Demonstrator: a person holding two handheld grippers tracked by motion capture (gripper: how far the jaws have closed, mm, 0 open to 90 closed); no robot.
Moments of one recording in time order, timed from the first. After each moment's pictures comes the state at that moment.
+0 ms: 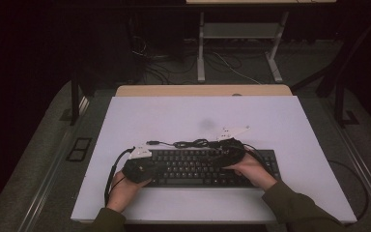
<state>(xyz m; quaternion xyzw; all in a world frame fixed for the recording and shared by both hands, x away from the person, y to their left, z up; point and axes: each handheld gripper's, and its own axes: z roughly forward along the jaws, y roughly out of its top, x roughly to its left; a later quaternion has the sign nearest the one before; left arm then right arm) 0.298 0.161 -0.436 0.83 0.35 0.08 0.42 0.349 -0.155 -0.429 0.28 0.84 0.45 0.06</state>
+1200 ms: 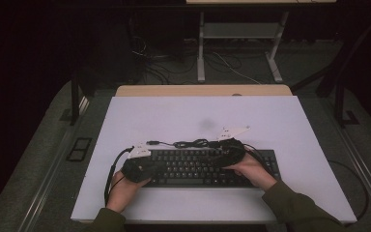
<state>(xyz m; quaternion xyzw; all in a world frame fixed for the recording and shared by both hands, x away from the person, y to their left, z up) 0.297 0.163 -0.432 0.83 0.36 0.09 0.43 0.349 -0.155 -0.428 0.28 0.84 0.46 0.06</state>
